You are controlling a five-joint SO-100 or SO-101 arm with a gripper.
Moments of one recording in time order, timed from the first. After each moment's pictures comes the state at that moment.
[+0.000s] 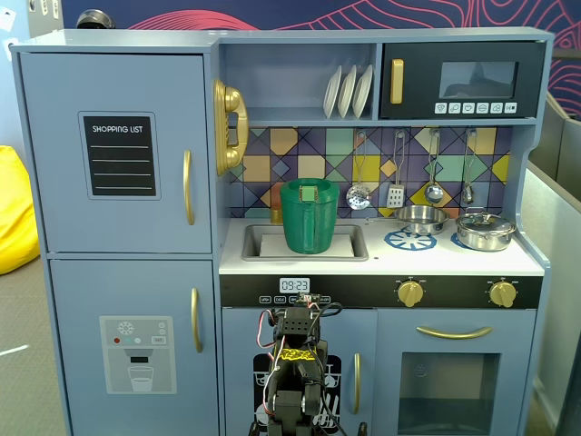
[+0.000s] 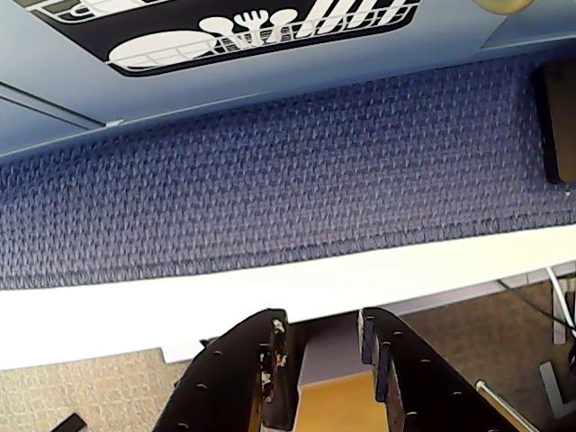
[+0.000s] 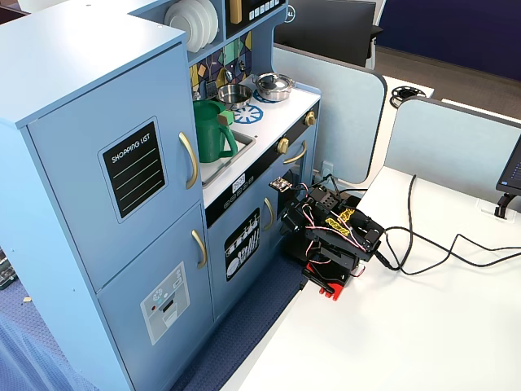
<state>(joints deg) 4.0 182.5 171.4 77.4 -88.6</state>
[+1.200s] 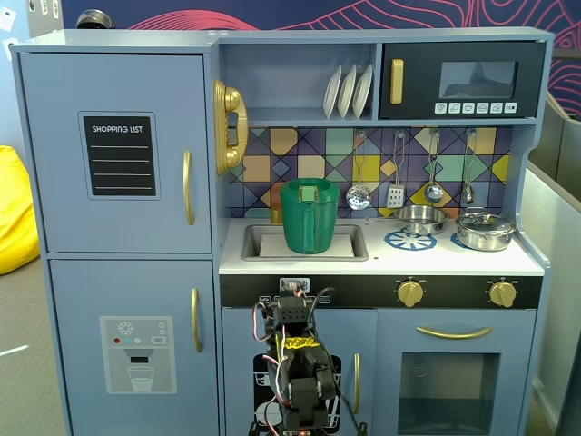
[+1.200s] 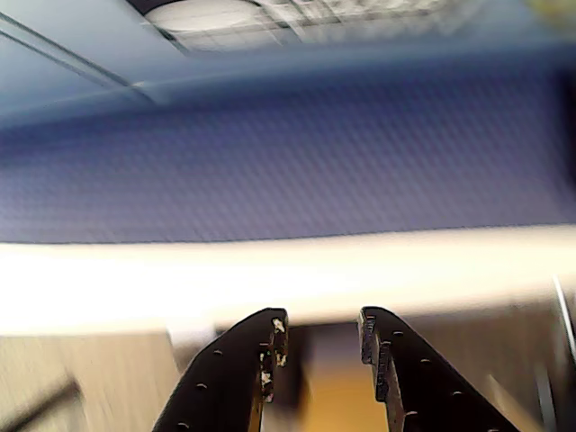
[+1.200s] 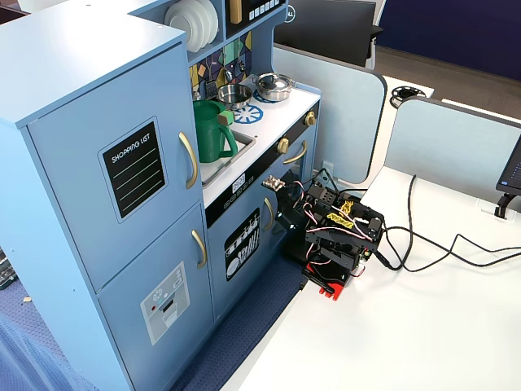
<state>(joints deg) -9.0 174.6 162.4 71.0 -83.9</state>
